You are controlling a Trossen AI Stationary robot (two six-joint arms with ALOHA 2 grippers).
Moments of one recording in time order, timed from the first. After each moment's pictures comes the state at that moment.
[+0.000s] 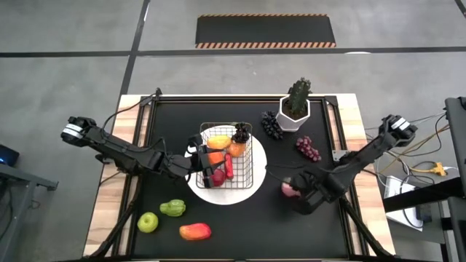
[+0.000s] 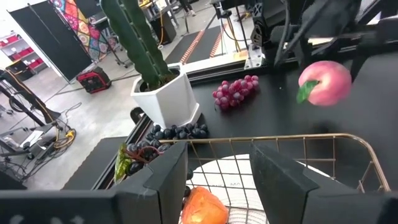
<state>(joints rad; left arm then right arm) -0.31 1.27 0.80 0.18 -0.69 0.14 0.64 1.37 0.86 -0.85 0.31 1.01</state>
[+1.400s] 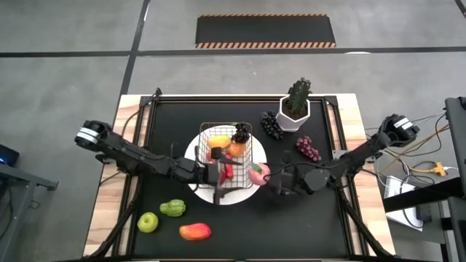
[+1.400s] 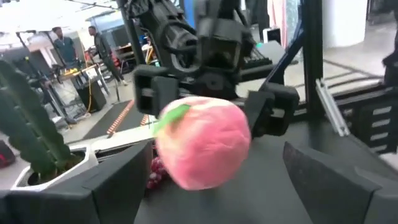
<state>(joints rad) -0.32 1.47 0.83 0.64 -0.32 0.23 0.49 1.34 0.60 0.58 0.67 -0.25</state>
